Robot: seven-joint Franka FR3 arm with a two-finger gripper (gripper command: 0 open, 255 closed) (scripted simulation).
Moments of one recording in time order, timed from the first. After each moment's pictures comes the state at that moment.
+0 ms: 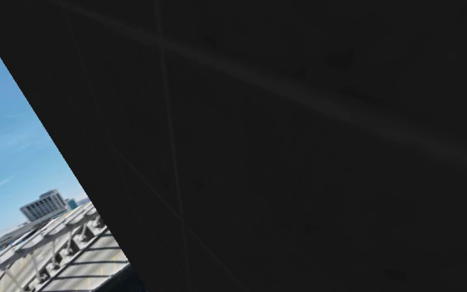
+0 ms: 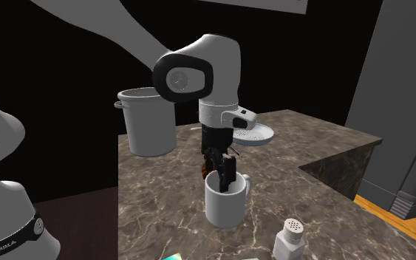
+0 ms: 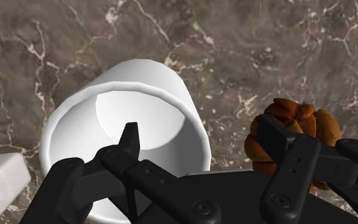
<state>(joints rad) -0.05 -0.02 -0.10 -2.31 -0.01 2.28 -0.20</state>
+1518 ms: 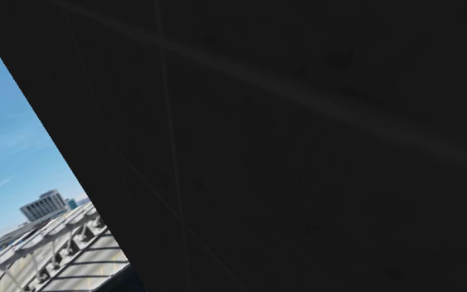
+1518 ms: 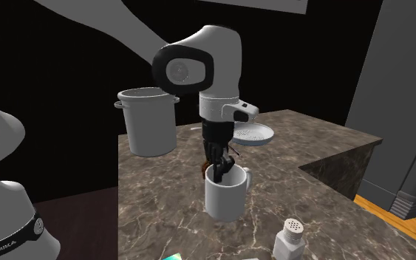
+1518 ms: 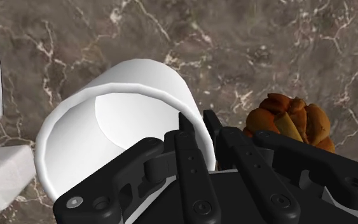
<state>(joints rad) -0.05 -0.04 -0.10 -2.30 -0.01 2.24 -0.20</state>
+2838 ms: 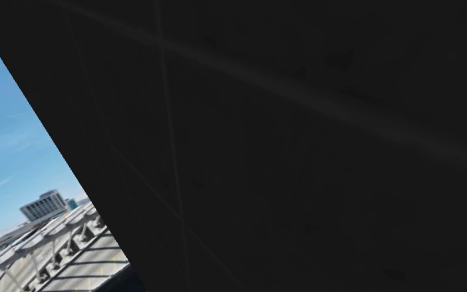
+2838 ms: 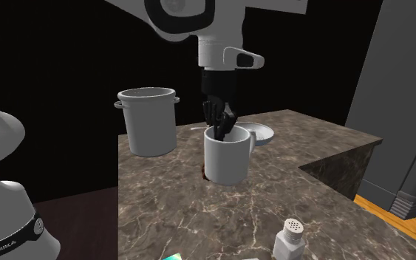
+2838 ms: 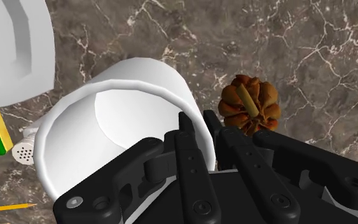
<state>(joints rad) -0.05 -0.15 -0.10 -2.14 -0.02 1.97 -0.19</state>
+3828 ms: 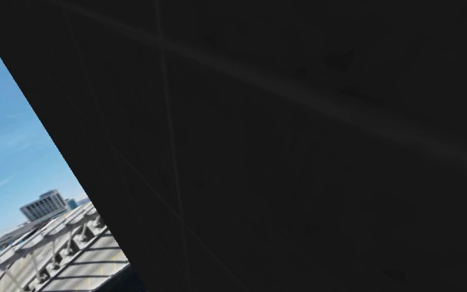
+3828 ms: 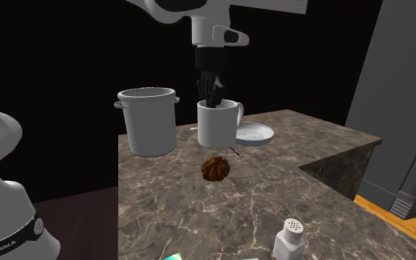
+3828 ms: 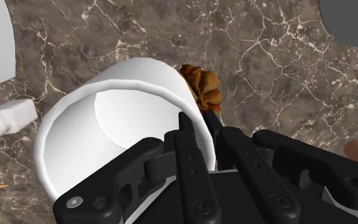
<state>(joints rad) 0.01 -0.16 -0.01 -2.03 0.00 1.86 -0.05</state>
